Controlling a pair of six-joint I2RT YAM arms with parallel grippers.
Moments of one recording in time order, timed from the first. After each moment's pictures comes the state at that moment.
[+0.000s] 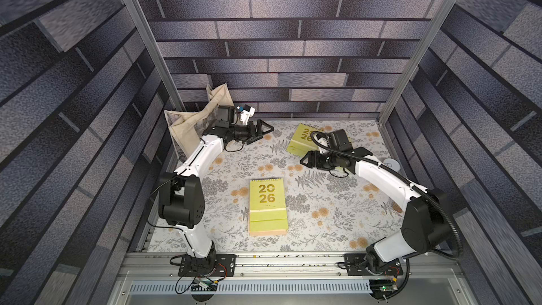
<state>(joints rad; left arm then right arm) -0.21 1.82 1.58 -0.39 0.90 -0.50 0.38 1.53 1.20 -0.54 -0.41 0.43</state>
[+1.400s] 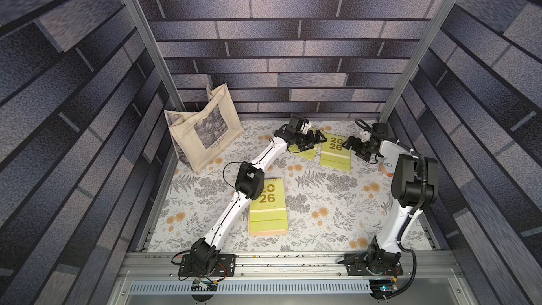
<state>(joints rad) -0.58 2.87 2.80 -0.56 0.69 -0.77 -0.14 1.99 1.40 -0.43 -0.43 0.30</state>
